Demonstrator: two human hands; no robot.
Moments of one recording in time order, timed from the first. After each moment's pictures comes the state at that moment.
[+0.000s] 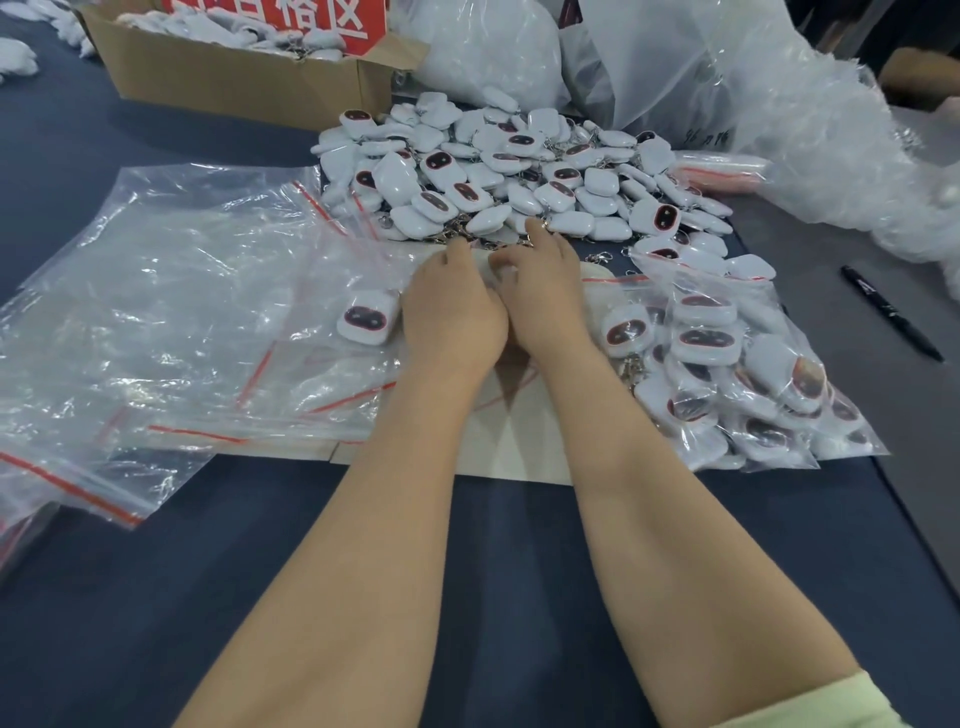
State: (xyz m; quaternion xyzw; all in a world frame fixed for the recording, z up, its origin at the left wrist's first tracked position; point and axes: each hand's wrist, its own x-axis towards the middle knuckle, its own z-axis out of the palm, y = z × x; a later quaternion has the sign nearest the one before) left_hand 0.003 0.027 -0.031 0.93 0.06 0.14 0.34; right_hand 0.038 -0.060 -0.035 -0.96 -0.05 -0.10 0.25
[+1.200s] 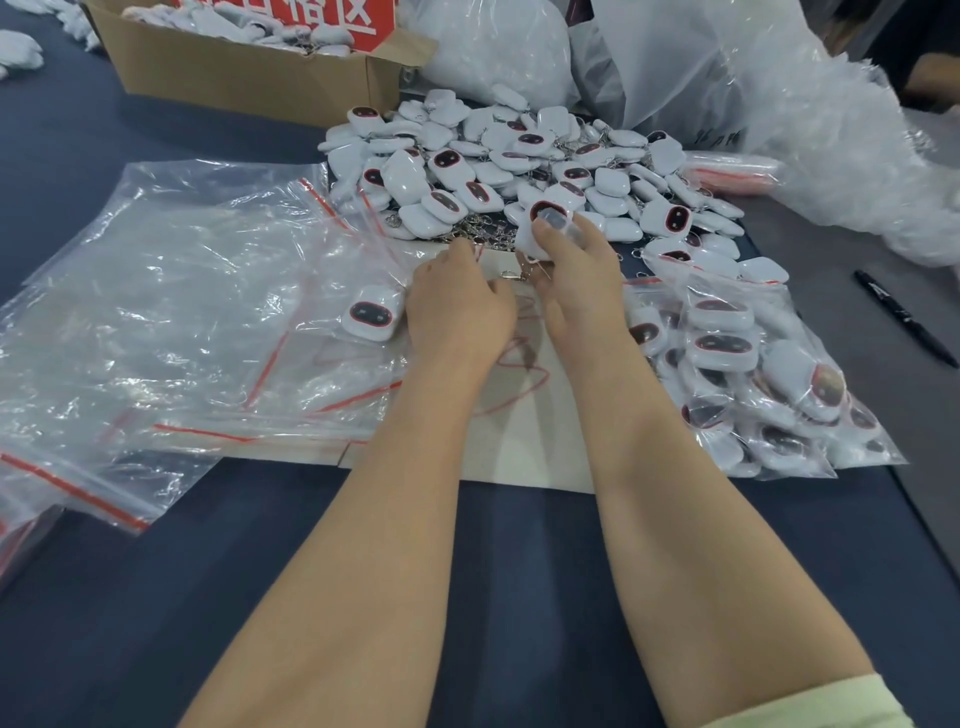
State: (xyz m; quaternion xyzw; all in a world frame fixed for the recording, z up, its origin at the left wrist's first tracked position) left_hand 0.009 0.030 -0.033 0.91 0.07 0.14 0.38; right_hand 0.042 -0.061 -0.024 -0.56 0.09 -0.07 0.82
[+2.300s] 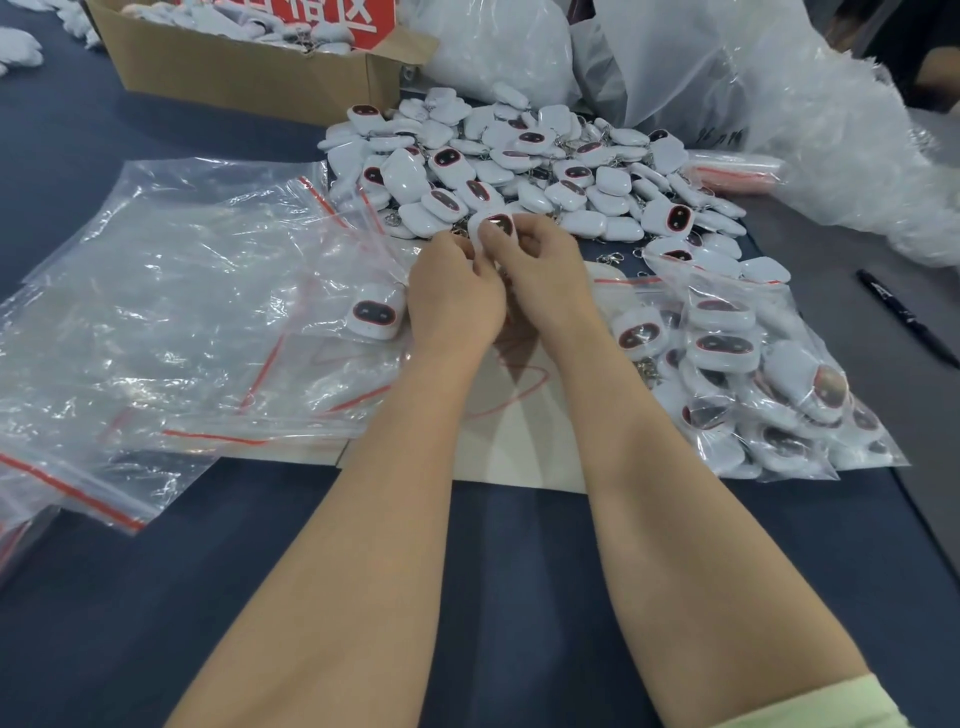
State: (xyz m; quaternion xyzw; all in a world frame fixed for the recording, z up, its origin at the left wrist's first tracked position) left_hand 0.014 0.031 -0.028 0.84 0.12 0.17 0.50; right_hand 0.037 -0.050 -0.027 -0.79 -0.02 -0.09 0.61
